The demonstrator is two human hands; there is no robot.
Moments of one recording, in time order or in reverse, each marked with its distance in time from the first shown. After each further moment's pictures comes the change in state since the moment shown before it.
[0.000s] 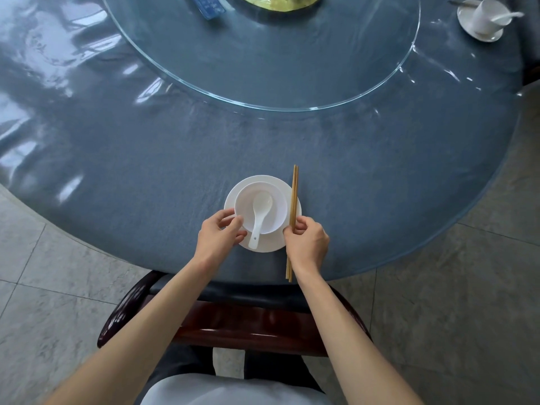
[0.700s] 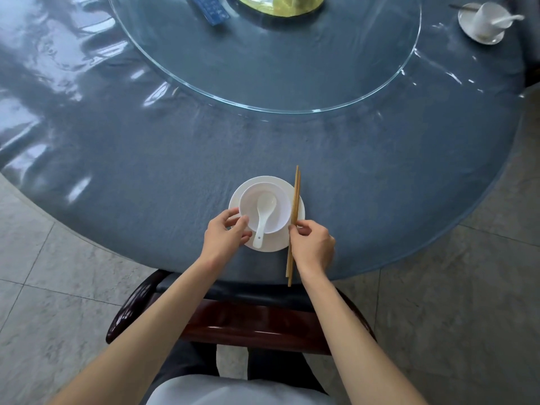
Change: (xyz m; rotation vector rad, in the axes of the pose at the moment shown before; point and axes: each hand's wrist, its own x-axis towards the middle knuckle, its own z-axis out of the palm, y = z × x) left_hand 0.001 -0.004 0.001 0.037 0.005 0.020; right_hand -0.001 0.005 -0.002 -0.045 0.026 0.028
